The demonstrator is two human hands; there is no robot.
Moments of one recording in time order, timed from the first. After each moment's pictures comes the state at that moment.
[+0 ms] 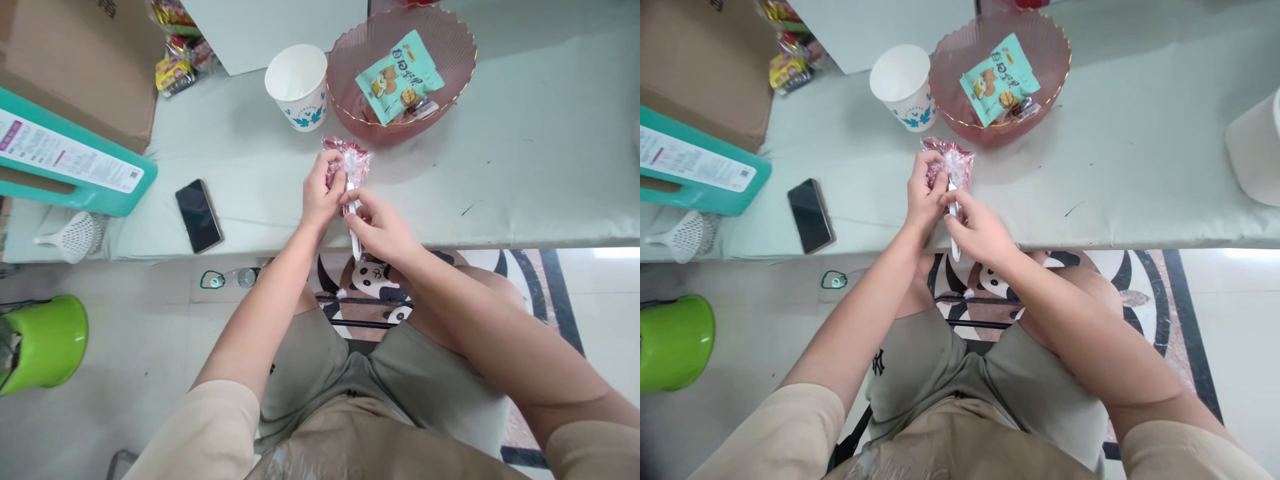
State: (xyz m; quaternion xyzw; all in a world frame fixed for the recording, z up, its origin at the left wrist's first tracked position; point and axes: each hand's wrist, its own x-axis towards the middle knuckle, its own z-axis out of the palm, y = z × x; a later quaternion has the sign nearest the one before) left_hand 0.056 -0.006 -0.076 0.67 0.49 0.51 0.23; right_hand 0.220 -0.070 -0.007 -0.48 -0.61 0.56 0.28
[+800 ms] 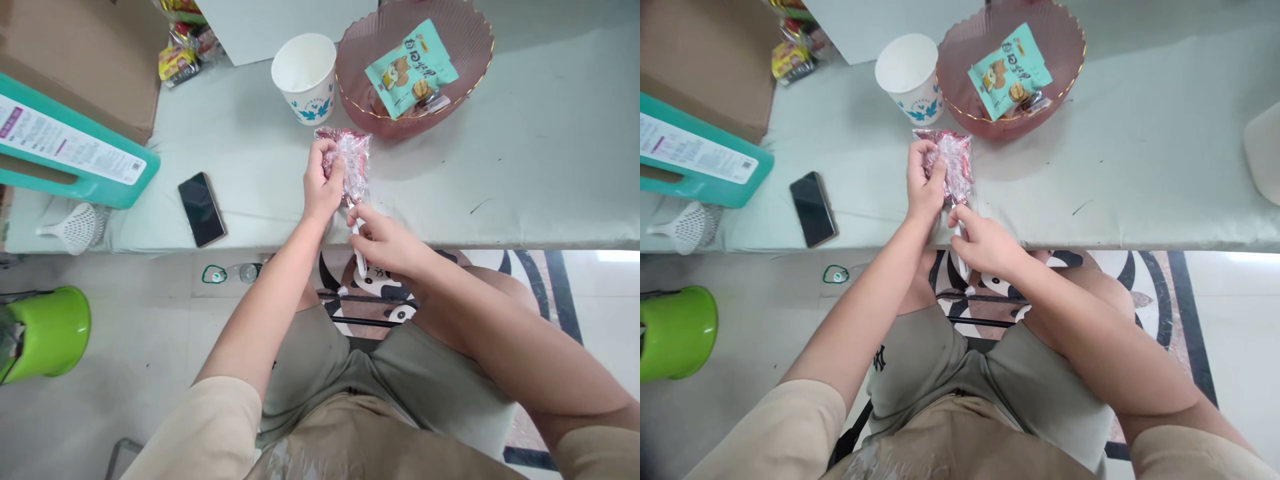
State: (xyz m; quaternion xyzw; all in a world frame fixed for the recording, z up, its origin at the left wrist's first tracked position) left_hand 0.052 0.004 -0.088 0.63 0.50 0.56 0.22; right_hand 0.226 -0.081 0.000 -0.47 -0.69 0.54 0.12
